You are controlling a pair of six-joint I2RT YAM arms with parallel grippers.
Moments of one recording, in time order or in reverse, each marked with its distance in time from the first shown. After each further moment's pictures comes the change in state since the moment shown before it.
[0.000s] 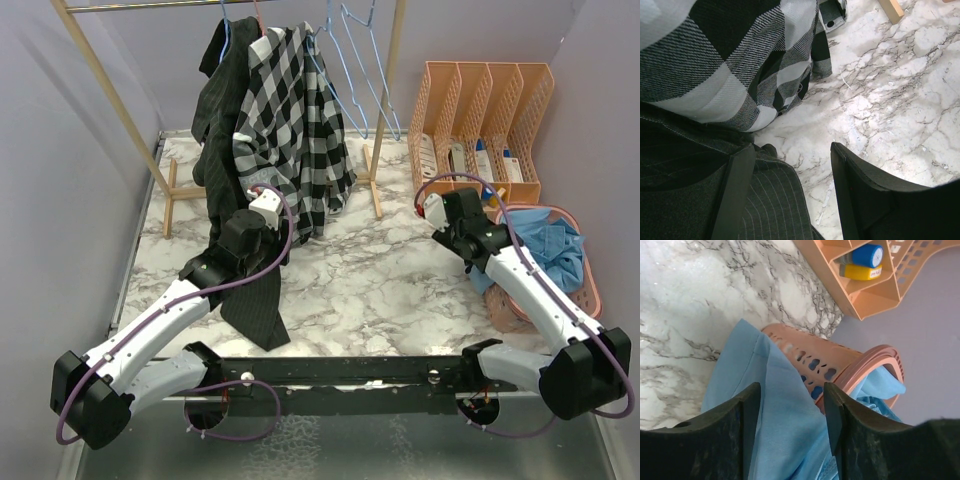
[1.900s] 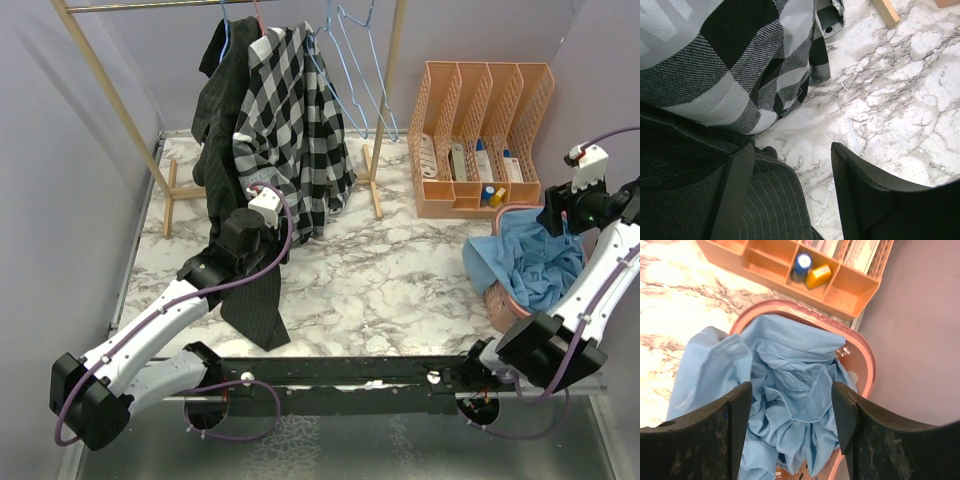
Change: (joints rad) left arm -0.004 -0.008 0.018 -0.008 -0.003 0.007; right arm -1.055 0.161 0.561 -0.410 -1.133 -0.200
